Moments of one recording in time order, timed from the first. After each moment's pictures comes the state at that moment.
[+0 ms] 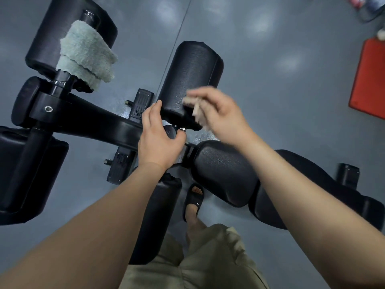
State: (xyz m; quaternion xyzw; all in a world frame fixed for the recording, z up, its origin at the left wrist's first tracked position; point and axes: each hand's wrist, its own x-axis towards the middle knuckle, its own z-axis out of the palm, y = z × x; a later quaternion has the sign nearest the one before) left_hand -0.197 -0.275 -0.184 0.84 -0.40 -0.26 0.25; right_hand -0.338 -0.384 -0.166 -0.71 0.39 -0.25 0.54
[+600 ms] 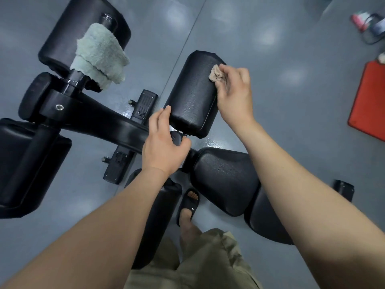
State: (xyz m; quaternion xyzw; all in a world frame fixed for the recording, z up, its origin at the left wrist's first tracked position) left_hand -0.195 -0.276 -0.184 0.83 -0.41 -0.27 0.26; right_hand -0.315 -0.447 -0.193 -0.74 0.54 -0.26 0.31
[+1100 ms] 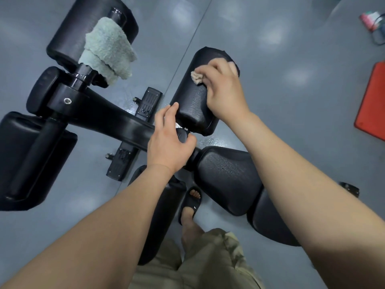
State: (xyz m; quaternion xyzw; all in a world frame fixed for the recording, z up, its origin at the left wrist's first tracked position) left_hand -0.194 -0.275 -0.188 0.83 -0.41 -0.27 0.26; right_hand -0.286 -0.445 -0.192 -0.87 0.39 -0.25 0.20
